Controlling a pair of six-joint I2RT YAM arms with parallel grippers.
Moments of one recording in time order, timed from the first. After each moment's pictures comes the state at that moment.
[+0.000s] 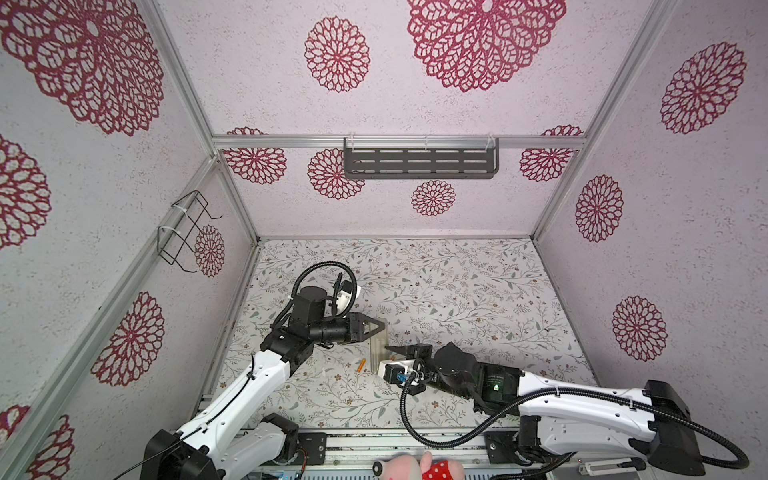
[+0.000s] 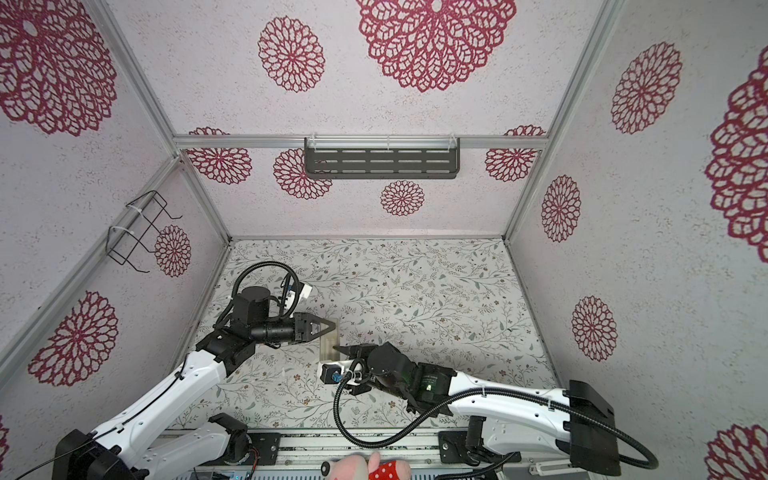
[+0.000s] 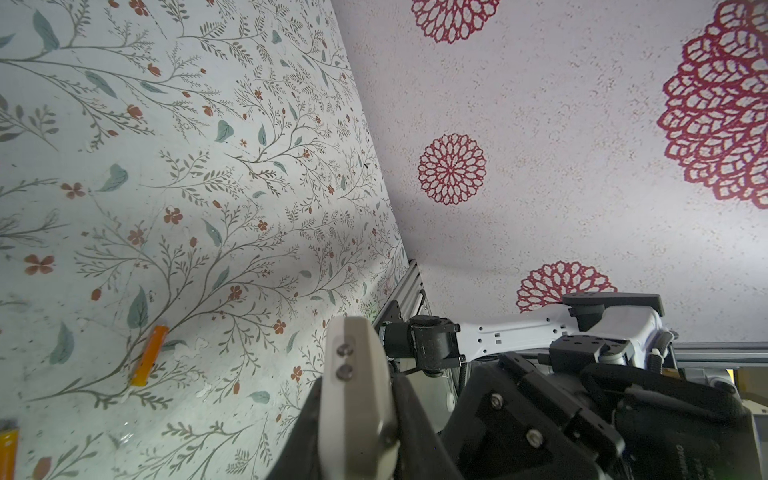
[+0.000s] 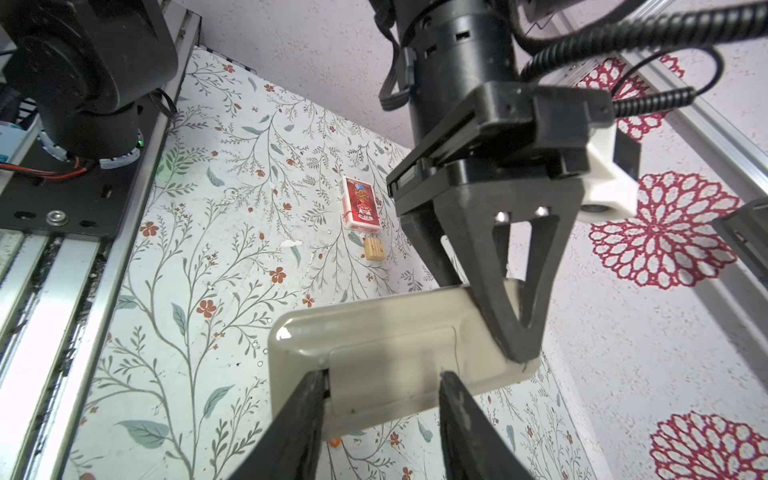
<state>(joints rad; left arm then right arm) -0.42 1.05 0.74 -0.20 0.81 -0.72 1.27 1.10 0.73 0.02 0.14 -0.57</state>
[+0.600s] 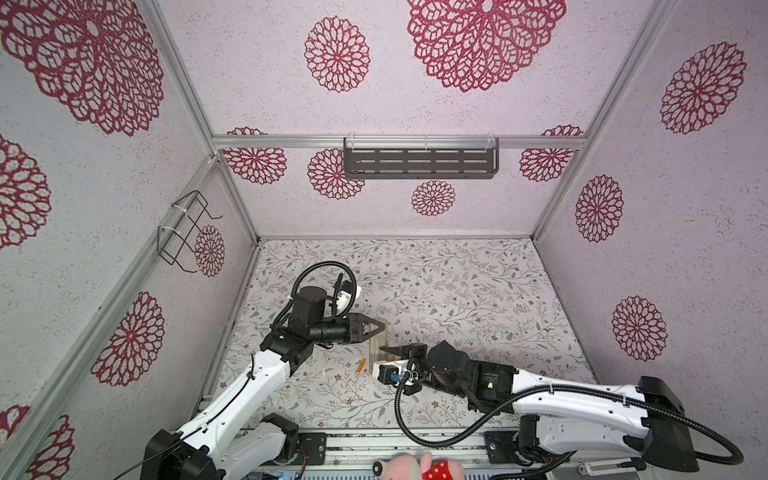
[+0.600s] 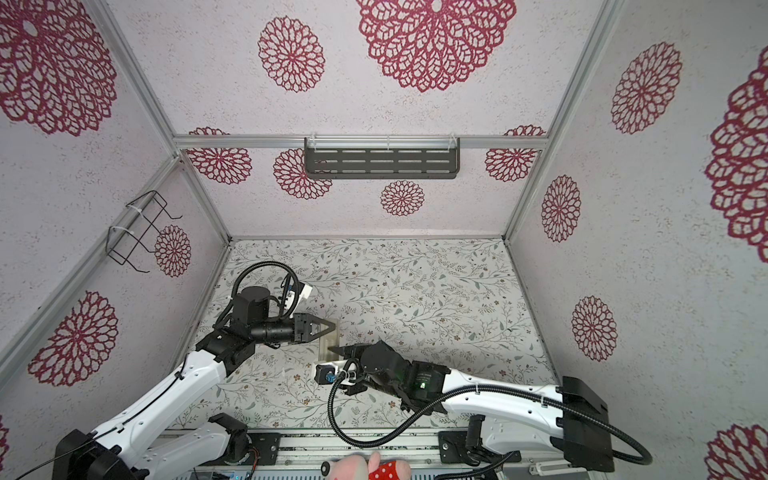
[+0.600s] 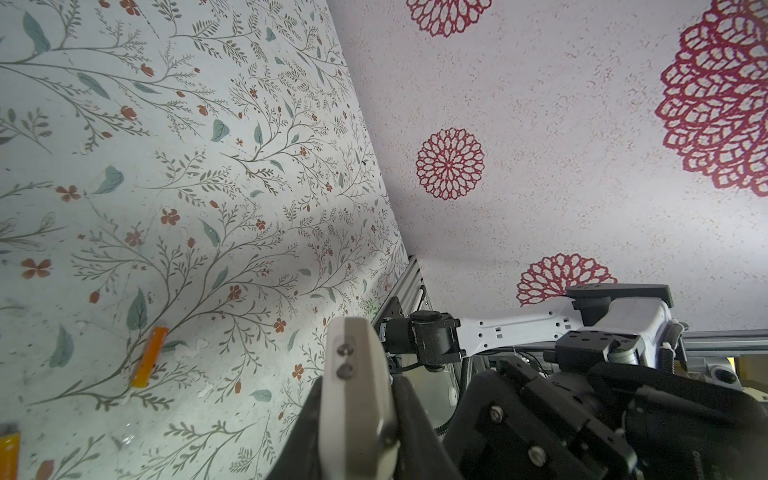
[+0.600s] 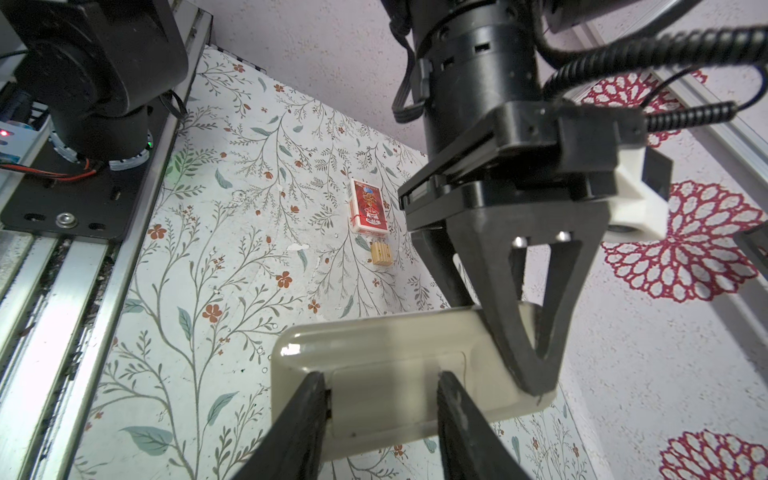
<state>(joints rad) -0.42 1.05 0.74 -0.21 0.82 -0.71 1.28 1.15 0.78 0.00 0.15 -0.59</state>
